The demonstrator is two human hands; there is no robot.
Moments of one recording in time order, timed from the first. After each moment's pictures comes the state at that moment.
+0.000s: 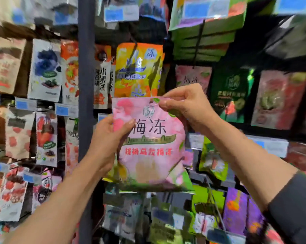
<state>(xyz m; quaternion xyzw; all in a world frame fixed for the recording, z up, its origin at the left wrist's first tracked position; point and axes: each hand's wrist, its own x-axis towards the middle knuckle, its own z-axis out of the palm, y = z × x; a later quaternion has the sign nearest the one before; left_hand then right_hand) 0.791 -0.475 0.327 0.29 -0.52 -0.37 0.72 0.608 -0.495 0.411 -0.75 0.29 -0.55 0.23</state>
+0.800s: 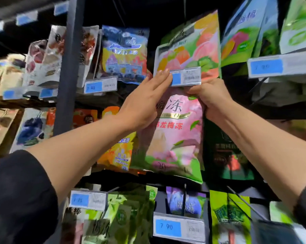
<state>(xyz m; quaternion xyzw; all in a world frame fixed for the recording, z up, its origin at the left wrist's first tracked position) 0.724 -0.574 0.555 0.29 -0.75 0.41 0.42 0.550 -0.554 0.570 -0.61 0.21 -0.73 0.22</state>
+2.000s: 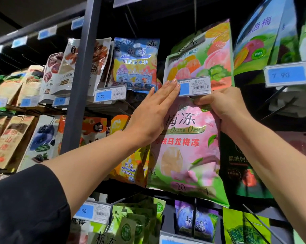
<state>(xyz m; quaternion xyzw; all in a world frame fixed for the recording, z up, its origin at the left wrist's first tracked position) 0.726 -0.600 0.544 0.24 -0.72 0.45 0.48 0.543 -0.567 0.572 -0.61 0.25 -0.73 0.18</state>
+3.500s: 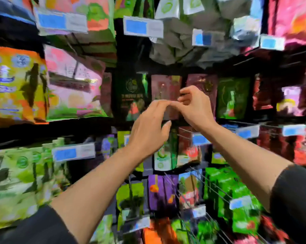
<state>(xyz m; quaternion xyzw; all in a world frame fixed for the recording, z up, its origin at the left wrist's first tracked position) 0.494 -0.437 0.378 0.14 -0.85 0.04 0.51 0.350 -0.391 0.417 -0.53 0.60 -0.58 -0.16</state>
